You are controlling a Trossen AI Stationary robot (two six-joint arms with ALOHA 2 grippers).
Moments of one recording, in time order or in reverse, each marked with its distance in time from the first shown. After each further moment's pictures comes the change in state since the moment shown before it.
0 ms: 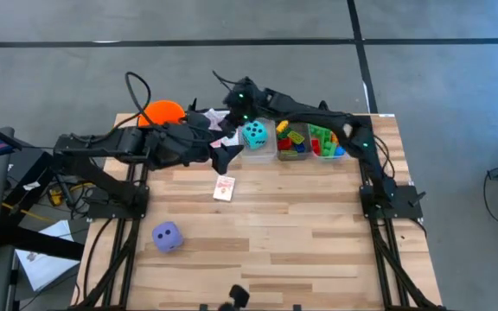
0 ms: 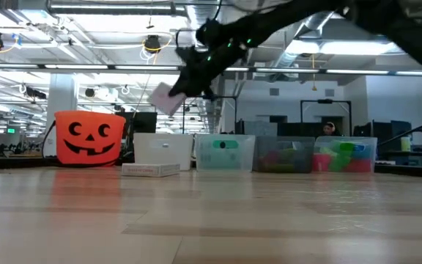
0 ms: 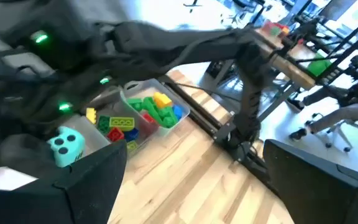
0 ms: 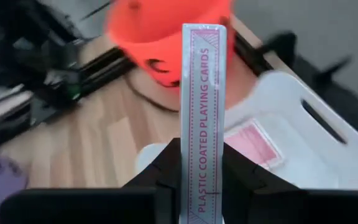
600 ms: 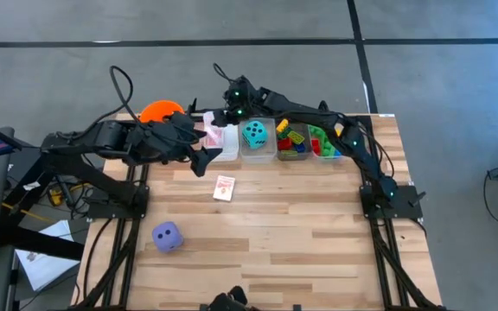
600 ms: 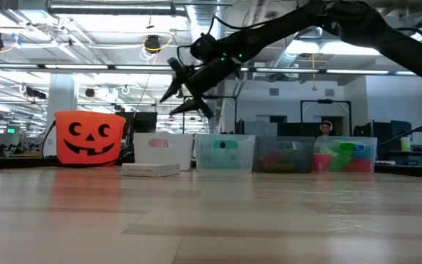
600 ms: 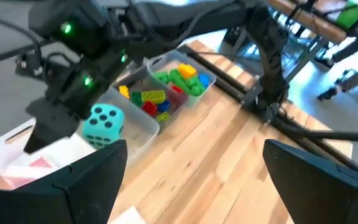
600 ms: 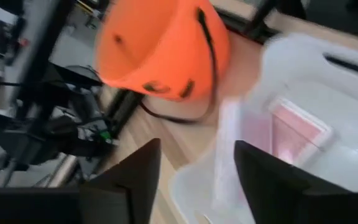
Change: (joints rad) left arm -0.001 -0.099 0.001 -0.251 0.032 0.055; right arm -0.030 0.125 0.121 0.011 -0.077 0.460
